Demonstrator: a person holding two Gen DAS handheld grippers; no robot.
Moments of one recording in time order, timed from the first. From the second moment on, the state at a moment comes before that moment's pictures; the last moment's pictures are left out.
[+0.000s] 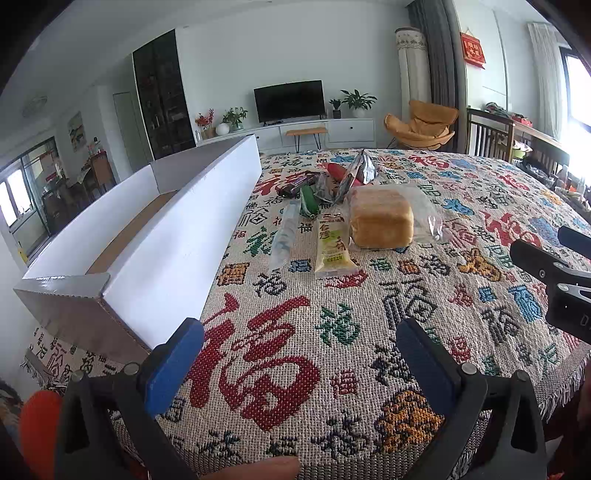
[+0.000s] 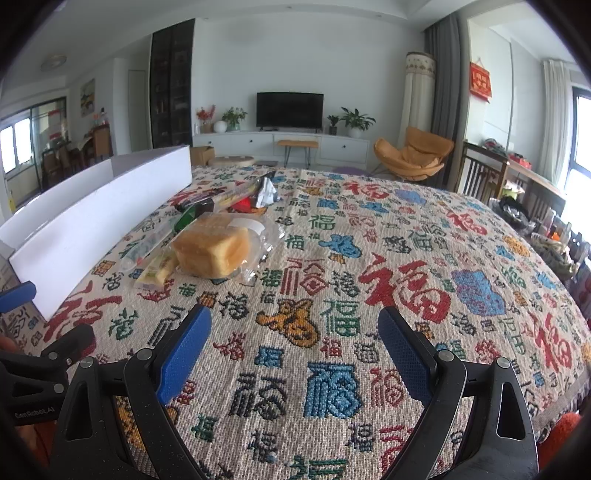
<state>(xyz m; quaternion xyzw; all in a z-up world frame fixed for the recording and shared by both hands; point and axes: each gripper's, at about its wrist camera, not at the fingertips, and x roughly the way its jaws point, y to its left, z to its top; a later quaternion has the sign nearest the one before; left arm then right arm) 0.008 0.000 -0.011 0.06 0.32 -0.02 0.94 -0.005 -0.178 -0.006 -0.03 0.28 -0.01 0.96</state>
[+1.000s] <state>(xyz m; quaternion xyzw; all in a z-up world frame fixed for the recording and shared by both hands) 0.008 -0.001 -0.010 0.06 0.32 -0.02 0.94 -0.002 -0.179 -0.010 -0.02 0.28 -0.01 0.96</state>
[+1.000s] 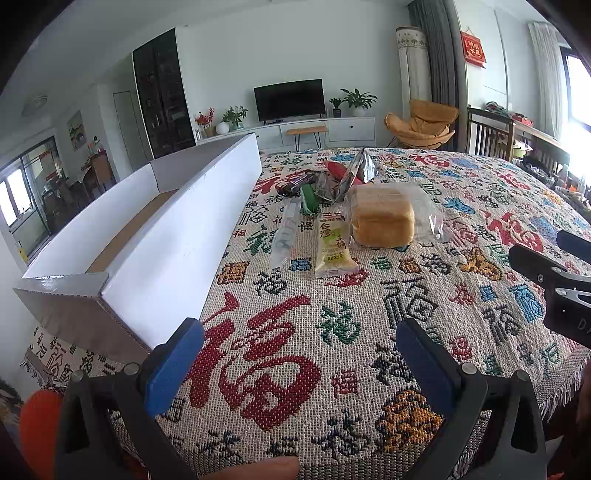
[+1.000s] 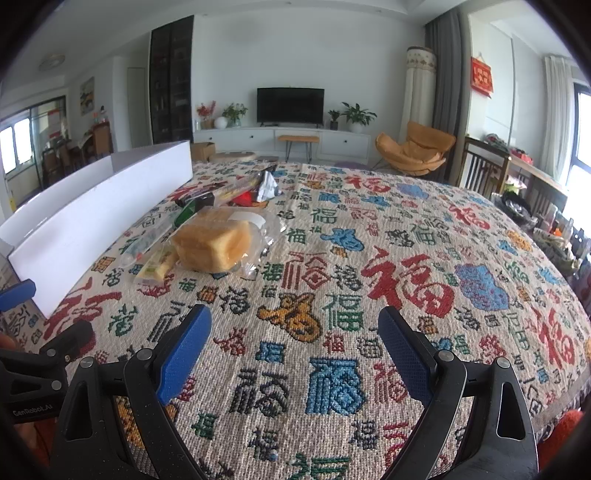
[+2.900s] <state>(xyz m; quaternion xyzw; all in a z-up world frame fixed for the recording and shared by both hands) 0.036 0.020 -0.051 0.04 0.43 -0.01 0.90 0.169 -0.254 -0.039 0.02 0.42 -0.07 0.90</state>
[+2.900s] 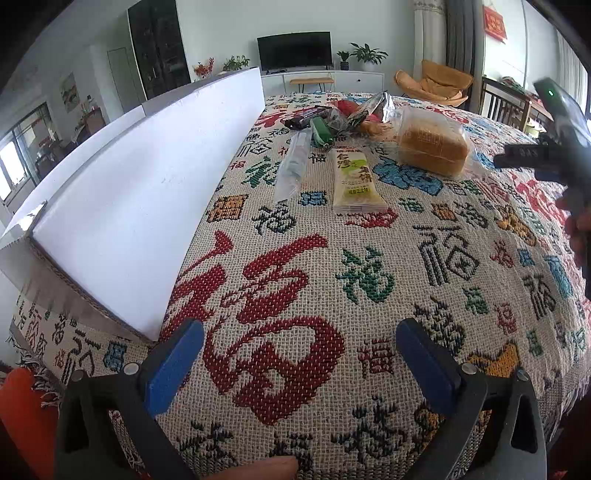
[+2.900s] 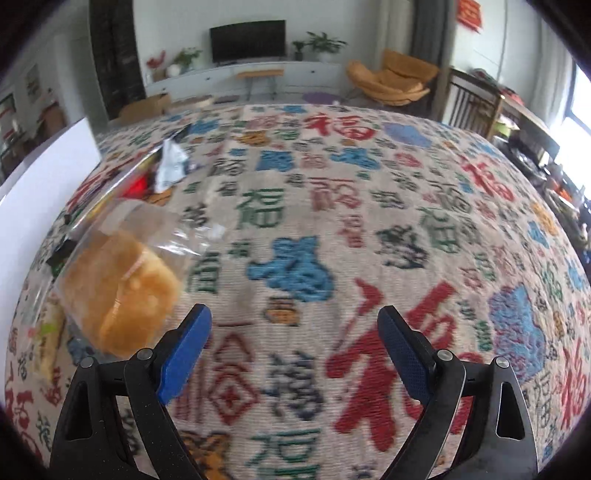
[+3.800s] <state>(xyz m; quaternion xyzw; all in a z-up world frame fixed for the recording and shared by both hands) 0.258 0.017 -0.044 -0.03 0.52 -0.08 0.85 0.148 -0.303 -0.056 0.04 0.44 -0.07 0.90</state>
